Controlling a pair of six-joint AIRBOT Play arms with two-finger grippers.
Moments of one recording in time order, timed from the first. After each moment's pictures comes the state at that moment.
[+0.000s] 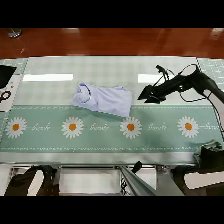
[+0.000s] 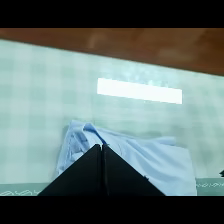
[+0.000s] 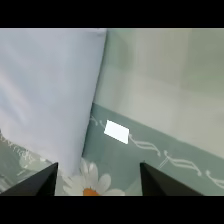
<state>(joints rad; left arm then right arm) 0.27 -0.59 1.02 0.95 -1.05 -1.35 0.03 -1.63 1.20 -0.81 1.23 1.27</state>
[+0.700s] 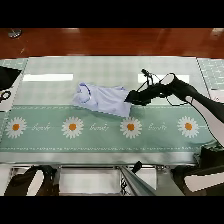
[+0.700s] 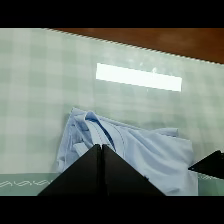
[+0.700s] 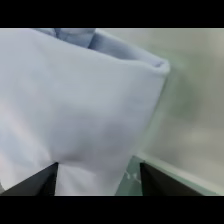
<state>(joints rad) 0.27 -0.63 1.01 0.95 -1.06 -1.35 0.22 -1.66 1.14 -0.76 0.97 1.30</state>
